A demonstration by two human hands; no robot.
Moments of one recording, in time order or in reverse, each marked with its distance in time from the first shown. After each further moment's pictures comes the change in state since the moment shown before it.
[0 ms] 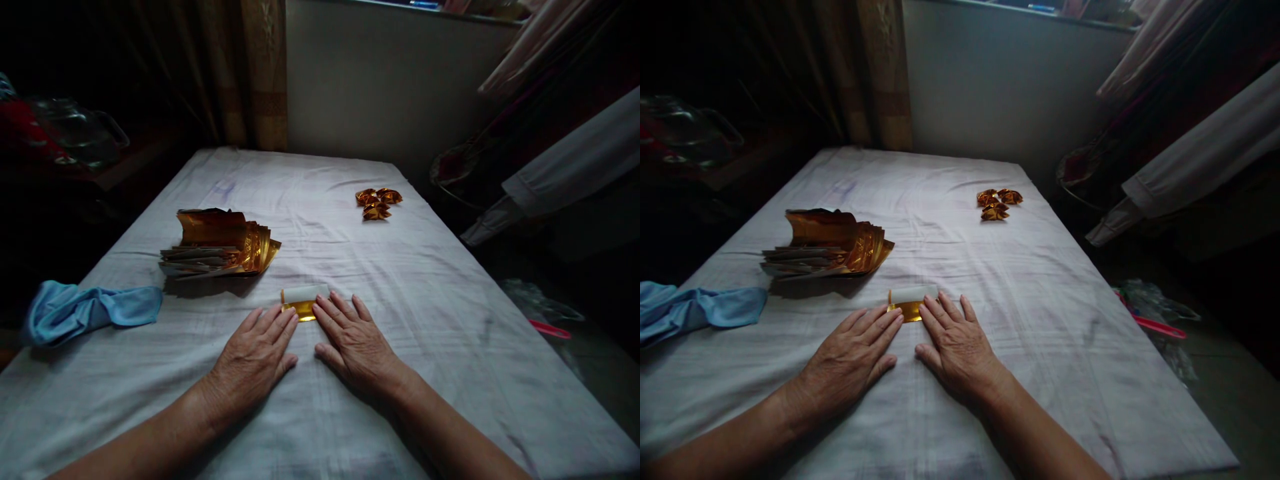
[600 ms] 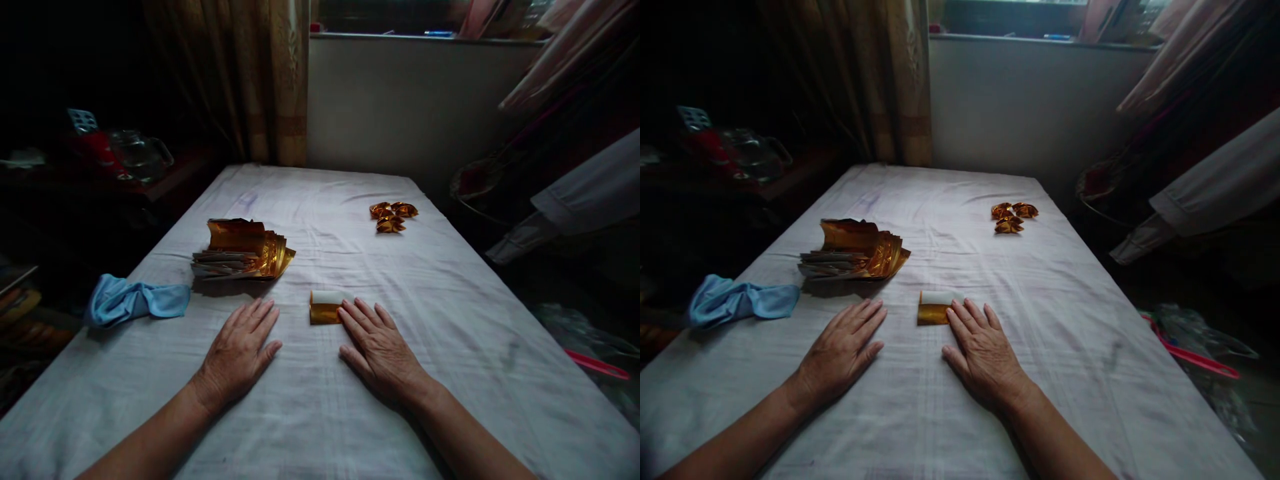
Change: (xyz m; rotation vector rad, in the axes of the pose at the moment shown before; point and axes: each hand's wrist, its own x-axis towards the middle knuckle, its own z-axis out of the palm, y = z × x) left_hand -0.036 -0.033 0.012 0.008 0.103 -0.184; right_hand -0.009 0.027 0.001 -0.146 0.038 -0.009
